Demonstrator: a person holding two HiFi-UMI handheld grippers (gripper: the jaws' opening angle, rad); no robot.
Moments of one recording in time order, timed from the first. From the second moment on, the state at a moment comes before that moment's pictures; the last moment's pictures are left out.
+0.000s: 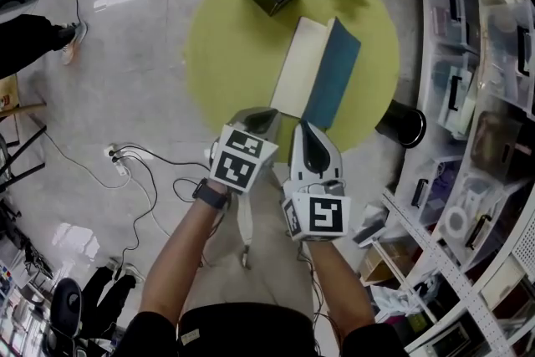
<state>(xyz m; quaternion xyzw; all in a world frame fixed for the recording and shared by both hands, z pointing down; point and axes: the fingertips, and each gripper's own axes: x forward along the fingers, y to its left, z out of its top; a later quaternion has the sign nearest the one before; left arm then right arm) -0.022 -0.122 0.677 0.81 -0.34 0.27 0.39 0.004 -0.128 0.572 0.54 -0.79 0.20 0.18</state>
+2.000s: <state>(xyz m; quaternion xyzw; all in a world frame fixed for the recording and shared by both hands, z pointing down) -0.097 -0.059 0.559 0.82 -0.35 0.29 0.35 -0.057 -0.096 0.653 0.31 -0.83 0.33 0.32</state>
